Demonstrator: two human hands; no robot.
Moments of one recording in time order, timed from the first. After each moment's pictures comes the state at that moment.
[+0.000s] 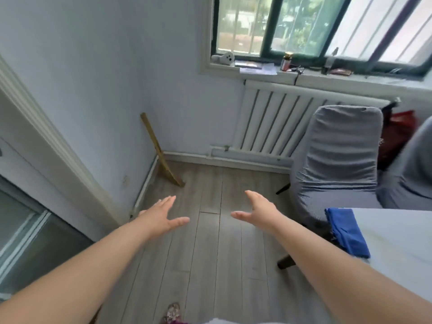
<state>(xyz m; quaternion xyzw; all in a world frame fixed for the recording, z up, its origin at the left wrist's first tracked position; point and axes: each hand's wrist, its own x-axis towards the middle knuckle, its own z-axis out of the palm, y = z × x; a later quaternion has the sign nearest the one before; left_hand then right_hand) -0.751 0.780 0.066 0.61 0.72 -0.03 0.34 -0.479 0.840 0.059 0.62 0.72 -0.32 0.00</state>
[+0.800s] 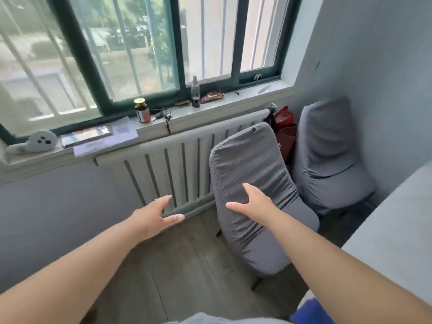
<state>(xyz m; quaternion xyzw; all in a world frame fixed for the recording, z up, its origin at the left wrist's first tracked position) -0.471 1.328 0.094 0.79 0.51 -0.07 0.32 -0.208 1.223 0.092 0.80 0.48 -0.31 -0.18</state>
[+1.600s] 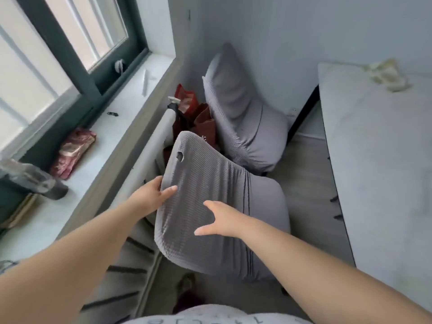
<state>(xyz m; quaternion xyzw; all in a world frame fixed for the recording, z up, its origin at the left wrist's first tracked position) -0.090 1.673 0.044 0.88 0.26 -0.22 0.33 -0.057 1.457 0.015 0.85 0.22 -0.43 -0.23</state>
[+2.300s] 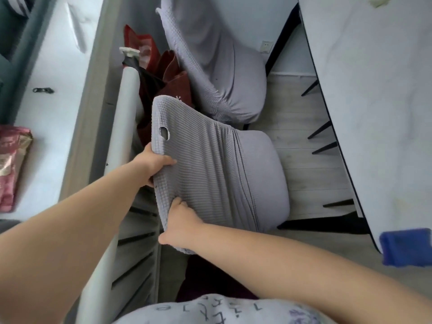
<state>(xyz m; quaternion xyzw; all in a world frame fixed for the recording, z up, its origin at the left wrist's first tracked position) 0.011 1.717 -0.034 0.74 0.33 -0.31 0.51 -0.099 1.605 -0.034 0.87 0.07 -0.43 -0.22</state>
